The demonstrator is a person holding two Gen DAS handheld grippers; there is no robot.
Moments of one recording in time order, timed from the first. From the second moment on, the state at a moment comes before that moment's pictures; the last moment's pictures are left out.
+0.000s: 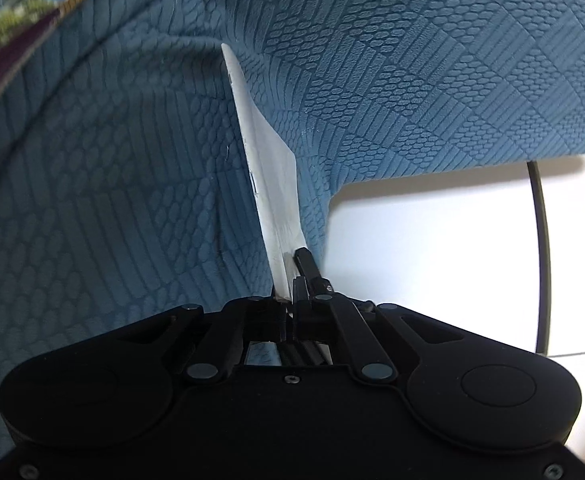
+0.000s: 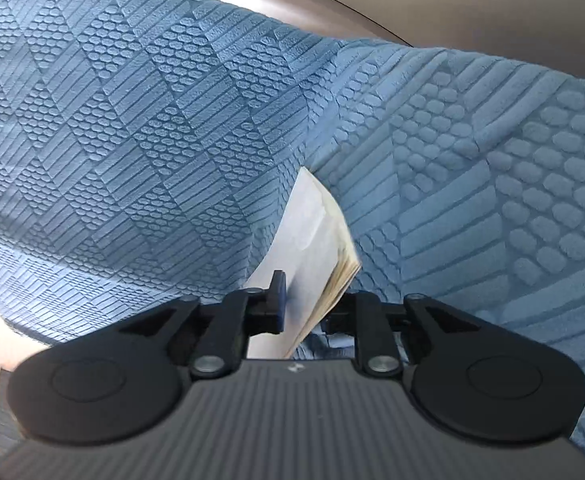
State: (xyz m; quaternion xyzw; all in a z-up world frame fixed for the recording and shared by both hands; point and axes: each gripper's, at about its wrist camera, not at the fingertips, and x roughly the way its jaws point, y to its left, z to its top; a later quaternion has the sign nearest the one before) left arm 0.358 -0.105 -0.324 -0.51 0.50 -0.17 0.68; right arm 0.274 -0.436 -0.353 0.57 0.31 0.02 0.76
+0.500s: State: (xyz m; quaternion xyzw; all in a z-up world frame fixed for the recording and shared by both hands) left arm 0.329 -0.094 -0.262 -0.37 0.52 -0.16 0.75; right arm 0.255 -0.395 -0.302 0.46 0.34 0.07 0.82
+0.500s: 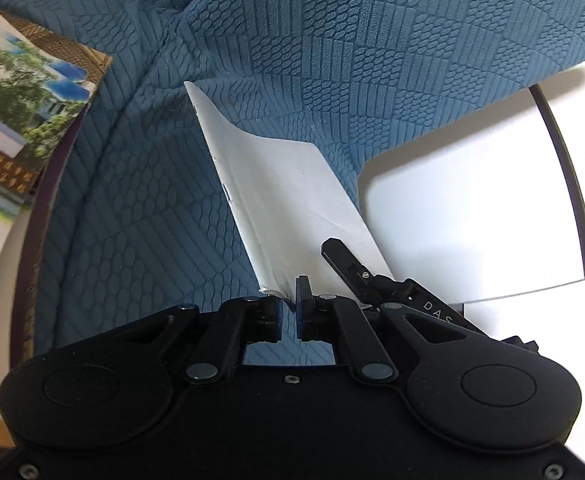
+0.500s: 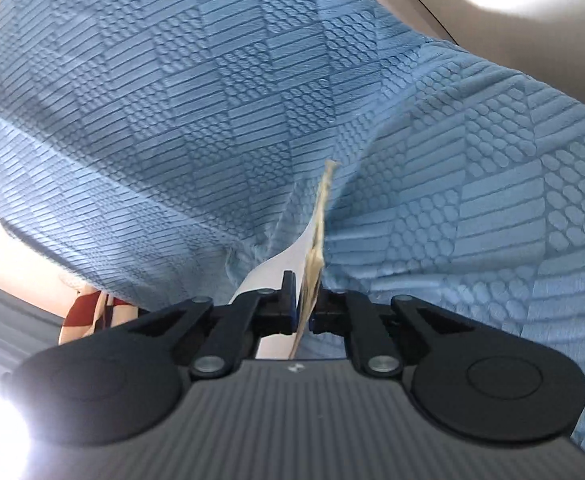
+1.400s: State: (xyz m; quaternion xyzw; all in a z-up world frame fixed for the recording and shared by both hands) left arm 0.277 0.049 -0.118 -0.37 0.45 -0.18 0.79; right arm 0.221 -0.269 -0.146 0.38 0.30 0.12 0.87
